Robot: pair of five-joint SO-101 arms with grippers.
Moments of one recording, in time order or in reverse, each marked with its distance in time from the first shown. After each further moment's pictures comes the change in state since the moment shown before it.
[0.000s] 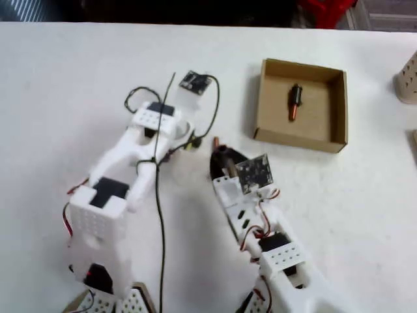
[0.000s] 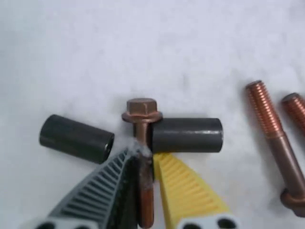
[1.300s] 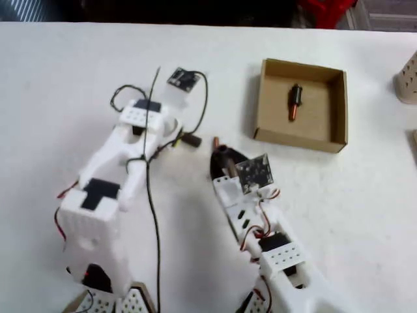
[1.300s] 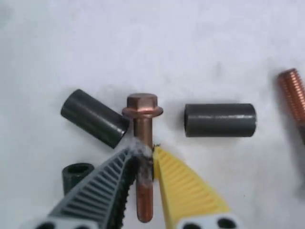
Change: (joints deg) left arm -3.6 -5.3 4.4 -1.1 -3.4; right arm -0.1 0.0 0.0 0.0 0.0
